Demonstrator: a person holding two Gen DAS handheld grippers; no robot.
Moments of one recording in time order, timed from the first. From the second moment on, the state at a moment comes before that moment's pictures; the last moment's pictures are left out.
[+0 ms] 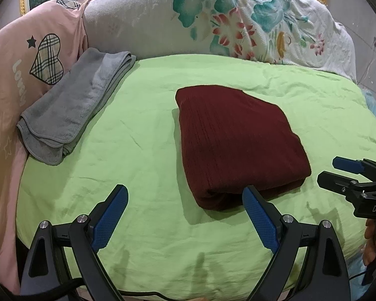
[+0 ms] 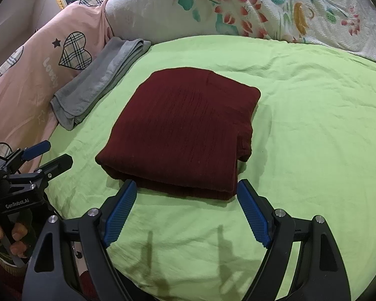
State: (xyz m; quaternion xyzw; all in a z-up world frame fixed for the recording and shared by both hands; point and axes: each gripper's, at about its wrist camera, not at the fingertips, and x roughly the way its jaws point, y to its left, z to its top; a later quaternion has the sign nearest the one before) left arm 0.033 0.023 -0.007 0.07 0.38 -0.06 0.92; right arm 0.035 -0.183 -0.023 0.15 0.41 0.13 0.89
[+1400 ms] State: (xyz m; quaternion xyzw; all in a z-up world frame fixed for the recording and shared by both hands) left arm 0.028 0.018 -0.010 0.07 0.38 -0.06 0.92; right arm 0.035 -0.176 -0.023 0.15 0.41 0.13 0.89
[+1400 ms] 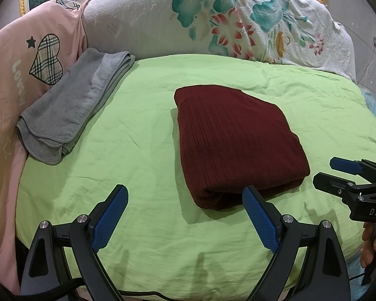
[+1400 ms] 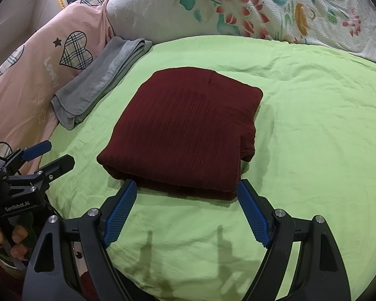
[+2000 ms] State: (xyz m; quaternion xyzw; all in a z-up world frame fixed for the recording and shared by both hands) left arm 0.028 0.020 -0.009 0.06 0.38 -0.06 0.92; right arm 0.034 -0.174 -0.023 0.15 0.41 0.13 0.89
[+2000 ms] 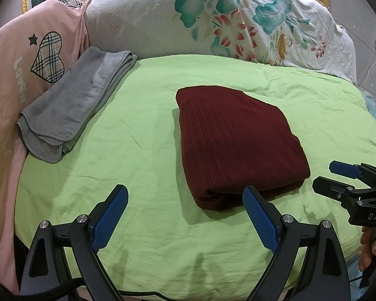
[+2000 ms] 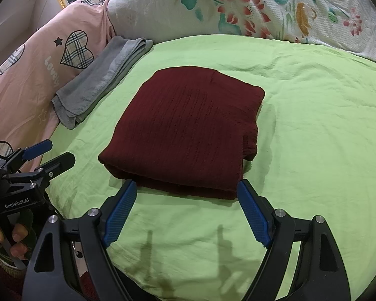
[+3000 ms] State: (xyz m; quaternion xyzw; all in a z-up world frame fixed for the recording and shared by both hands) left arm 0.027 0.019 -0.008 0.06 0.38 -0.06 0.92; right arm 0.034 -0.175 -0.019 0.15 0.40 0.13 0.89
